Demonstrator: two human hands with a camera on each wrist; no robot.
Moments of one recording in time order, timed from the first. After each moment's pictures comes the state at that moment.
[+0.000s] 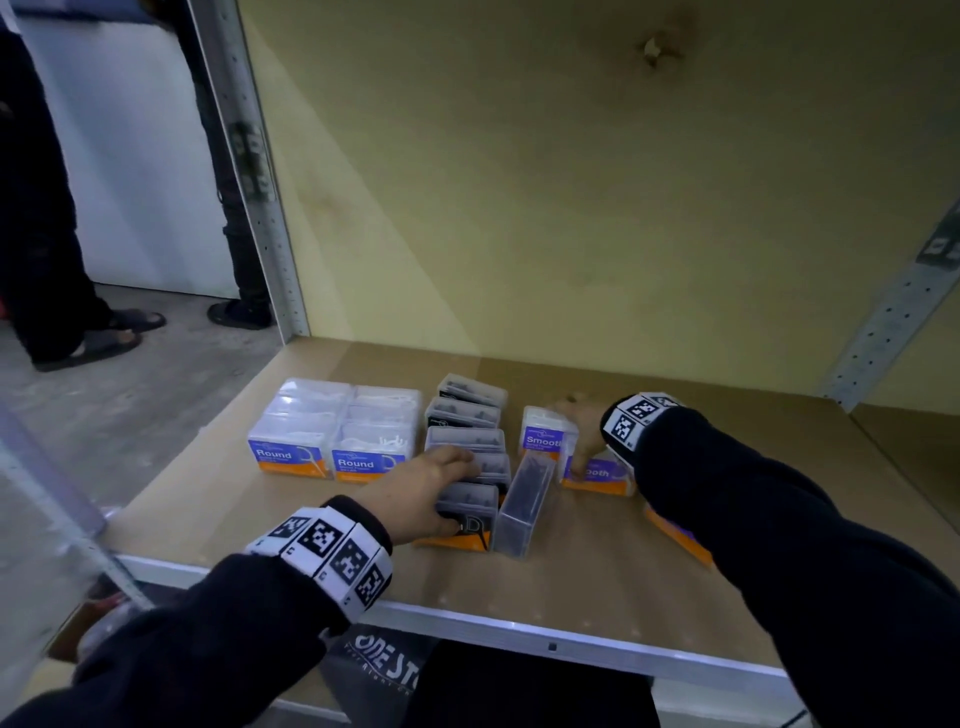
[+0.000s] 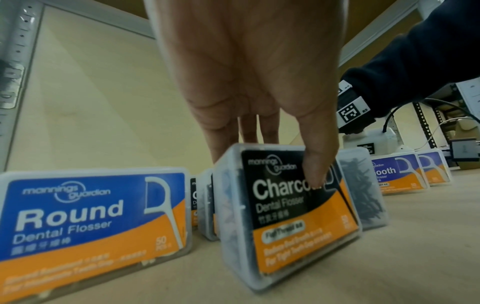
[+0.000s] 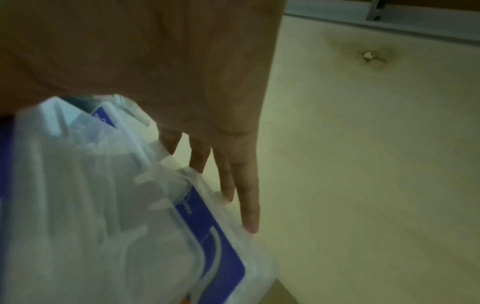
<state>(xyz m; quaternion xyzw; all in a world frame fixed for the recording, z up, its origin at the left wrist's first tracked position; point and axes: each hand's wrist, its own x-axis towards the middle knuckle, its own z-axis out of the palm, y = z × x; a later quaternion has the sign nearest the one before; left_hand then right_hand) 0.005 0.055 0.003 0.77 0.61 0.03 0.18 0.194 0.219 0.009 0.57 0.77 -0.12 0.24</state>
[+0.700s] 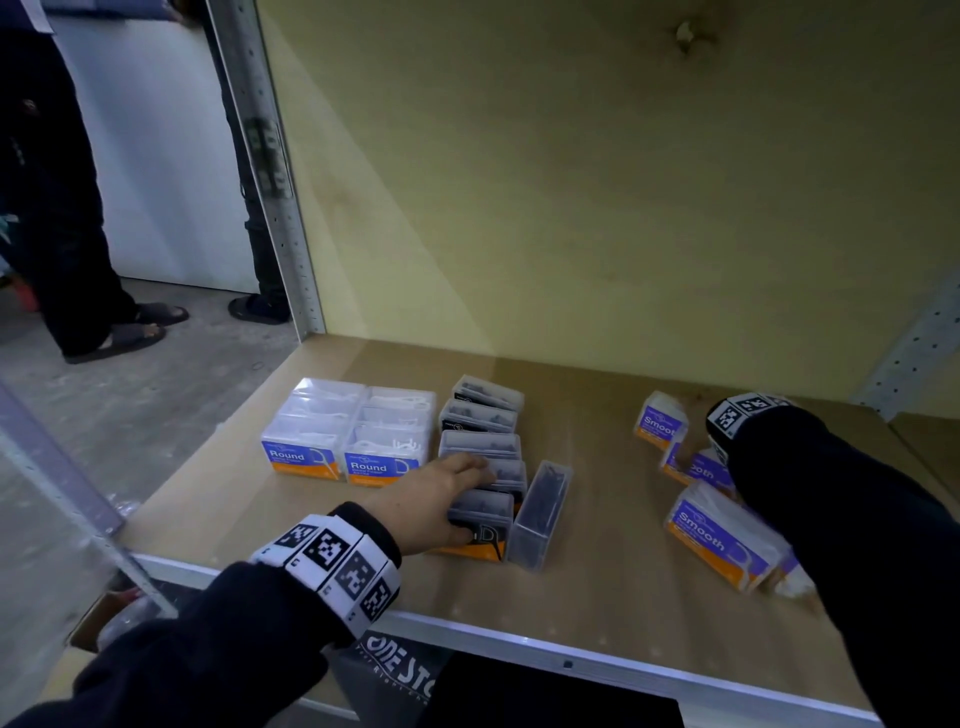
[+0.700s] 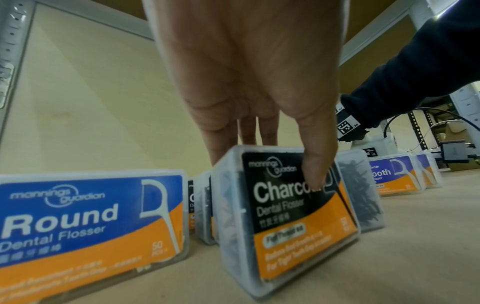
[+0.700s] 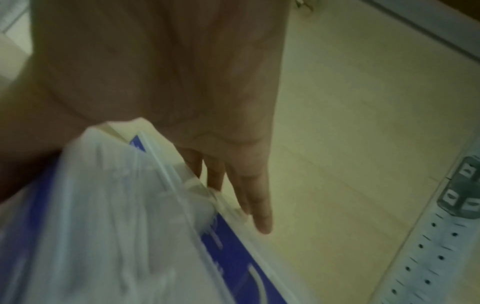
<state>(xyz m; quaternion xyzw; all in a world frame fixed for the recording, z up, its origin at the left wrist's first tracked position) 0.003 0.057 0.003 0.78 0.60 0.02 0.19 0.318 0.334 -0.050 0.66 0.70 -0.09 0.25</state>
